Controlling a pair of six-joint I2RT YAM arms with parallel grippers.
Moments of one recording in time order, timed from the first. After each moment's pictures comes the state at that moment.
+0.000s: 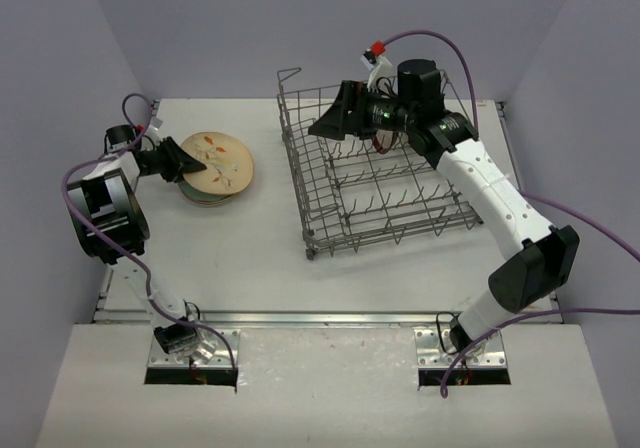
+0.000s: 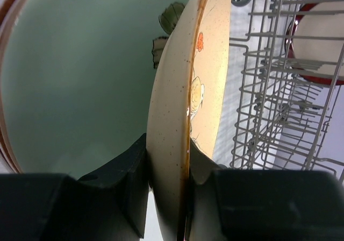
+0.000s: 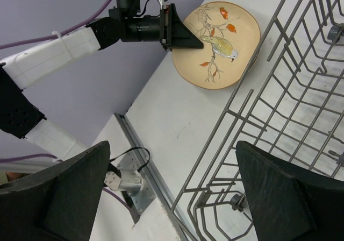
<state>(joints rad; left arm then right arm) 0.45 1.95 1.33 -0.39 0.86 -0.29 0.45 1.60 1.61 -0.35 -0.61 0.50</state>
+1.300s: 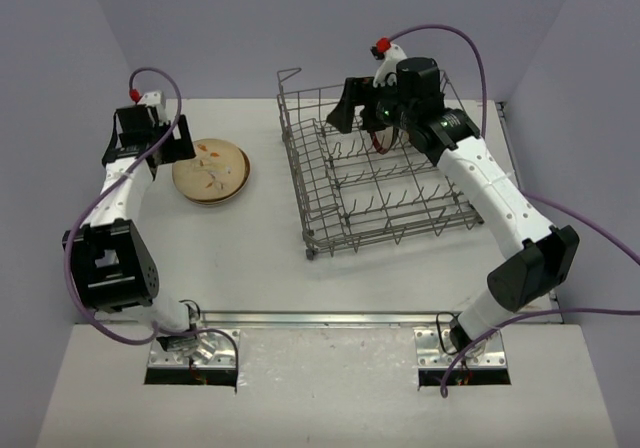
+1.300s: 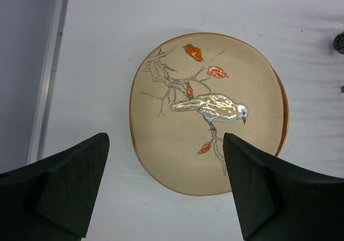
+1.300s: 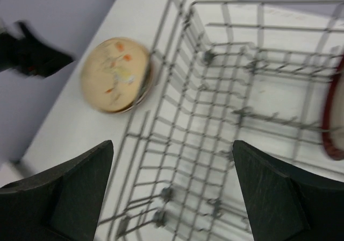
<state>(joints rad) 0.26 1.55 1.23 -0.33 0.11 -0.01 0.45 1.61 1.65 -0.43 -0.25 0.32</state>
